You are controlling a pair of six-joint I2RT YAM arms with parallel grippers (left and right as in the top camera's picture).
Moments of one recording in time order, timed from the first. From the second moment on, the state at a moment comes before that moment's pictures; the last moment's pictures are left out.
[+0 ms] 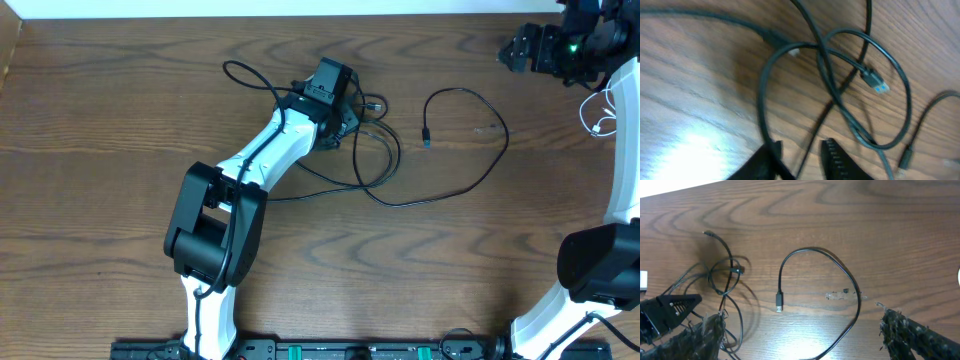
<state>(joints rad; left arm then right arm) -0.45 2.07 1.51 -0.51 0.06 -0.94 -0.16 1.90 2.05 -1.17 -0.32 0.01</state>
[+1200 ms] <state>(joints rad) -0.45 1.28 1.53 0.05 -0.26 -0.35 0.06 1.91 2.03 -1.14 -0.48 -0.06</state>
